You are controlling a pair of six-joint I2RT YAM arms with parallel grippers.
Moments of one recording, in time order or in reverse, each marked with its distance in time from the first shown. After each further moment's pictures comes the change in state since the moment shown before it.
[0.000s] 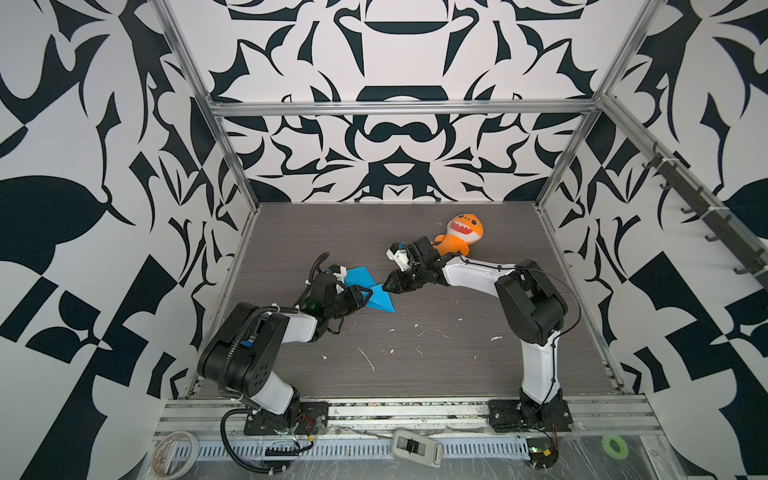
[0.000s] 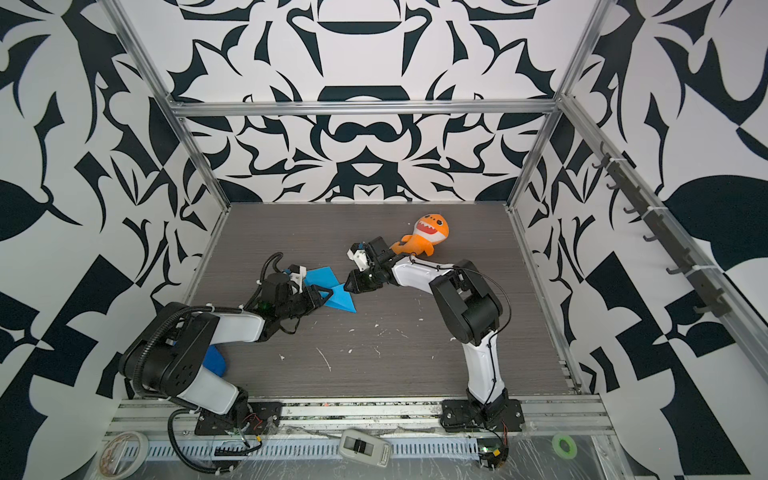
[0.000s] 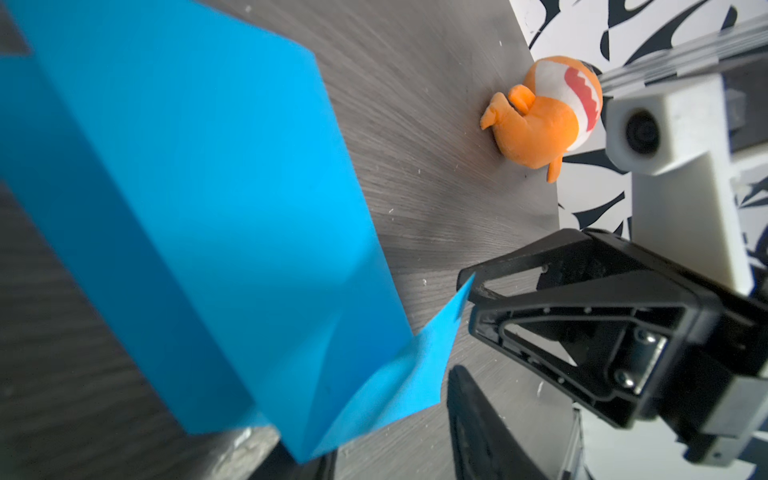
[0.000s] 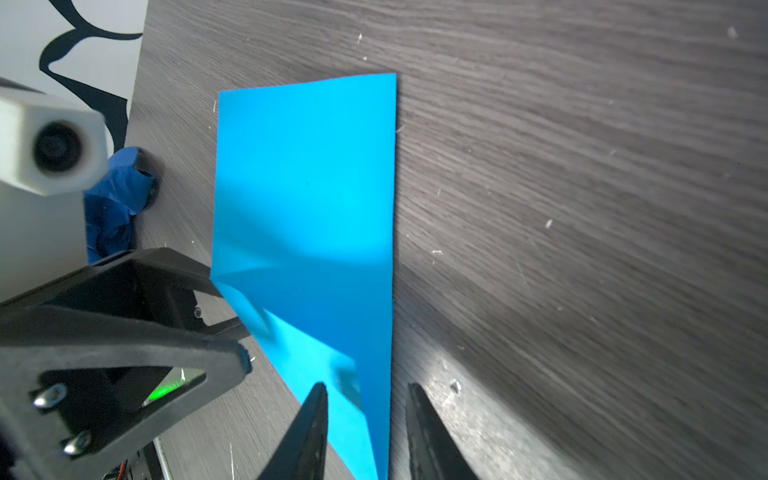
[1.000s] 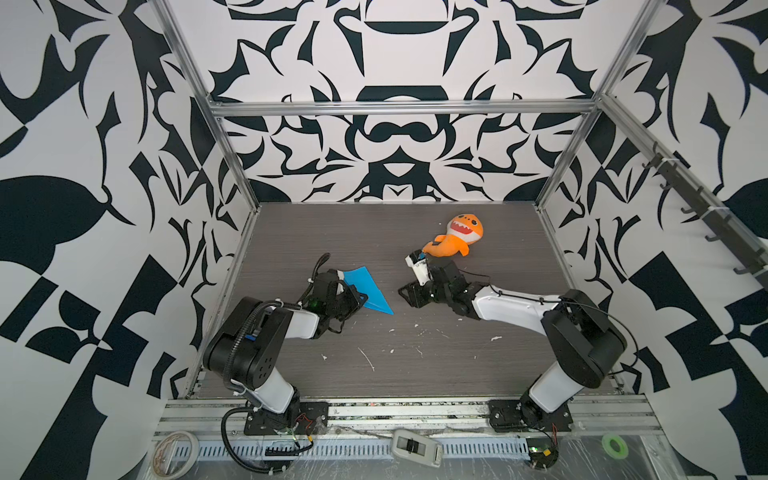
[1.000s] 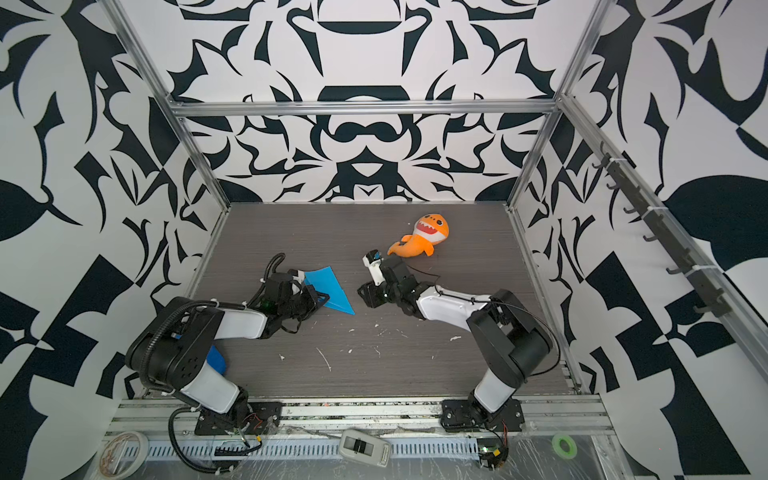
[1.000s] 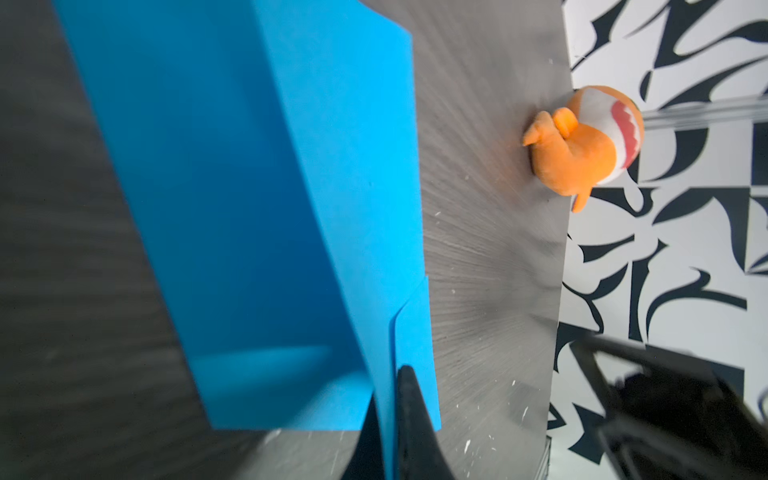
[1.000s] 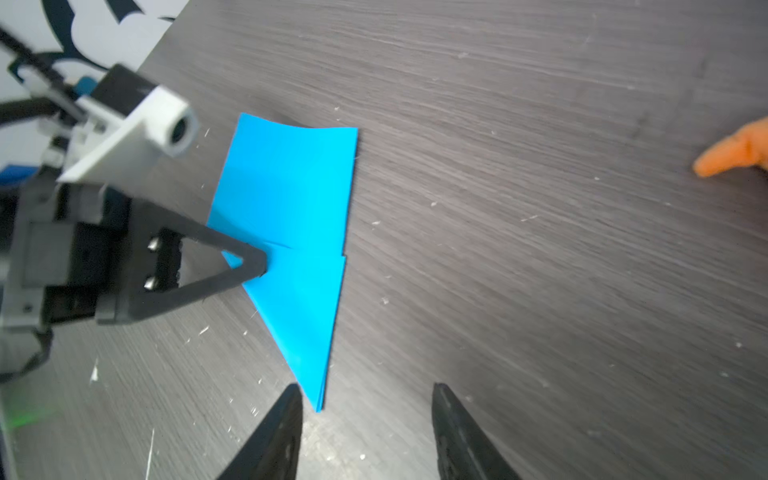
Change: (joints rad) left arm -0.010 0.025 0.021 -0.084 -0.029 -0.179; right arm 0.086 -0.390 -0.480 0.351 0.344 -0.121
